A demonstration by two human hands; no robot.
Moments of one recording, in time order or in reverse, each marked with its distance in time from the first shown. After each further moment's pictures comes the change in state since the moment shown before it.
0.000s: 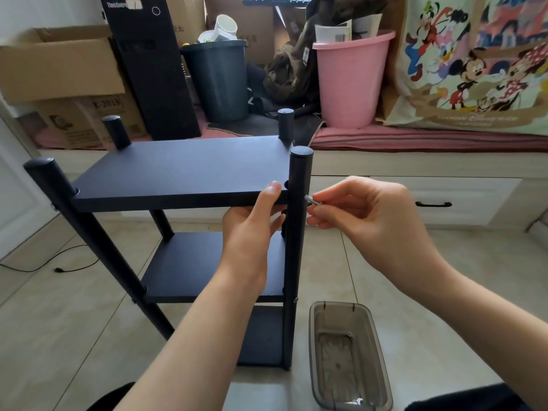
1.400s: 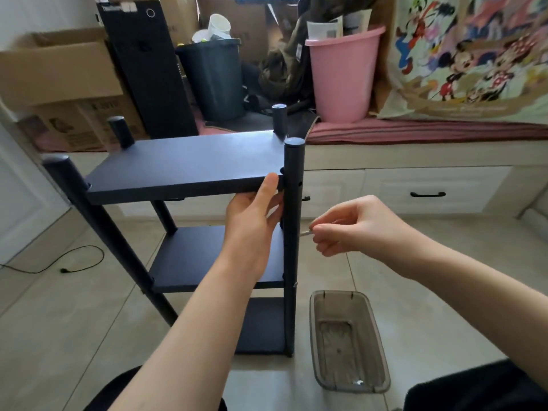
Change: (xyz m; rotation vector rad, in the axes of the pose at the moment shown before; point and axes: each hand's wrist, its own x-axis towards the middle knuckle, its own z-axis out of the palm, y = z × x) left_hand -0.001 0.001 -0.001 -0.123 -0.088 -0.015; right_hand -0.009 0.009 -0.012 0.009 -0.239 0.457
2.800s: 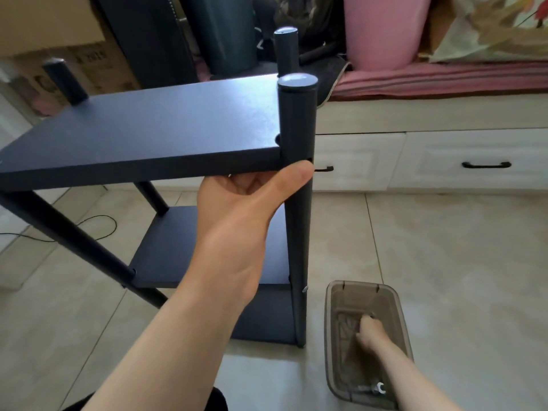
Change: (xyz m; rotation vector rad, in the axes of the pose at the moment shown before) left_hand 0.012 -0.012 -0.001 0.130 0.004 0.157; right_hand 0.054 0.411 0.065 -0.738 -0.161 0.731
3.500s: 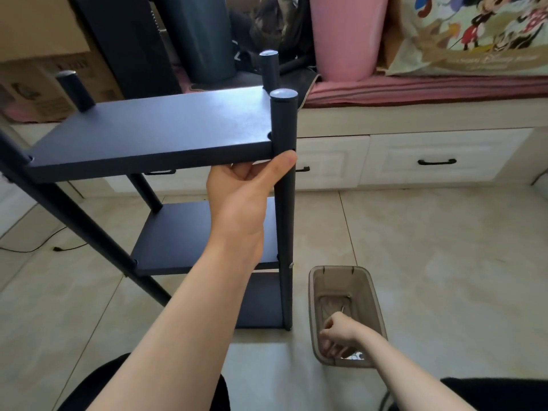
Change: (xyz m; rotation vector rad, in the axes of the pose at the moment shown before) left_hand -0.006 0.005 0.005 -0.058 0.060 -0.041; right_hand -0.099 -0.034 -0.018 0.261 -0.302 -0.008
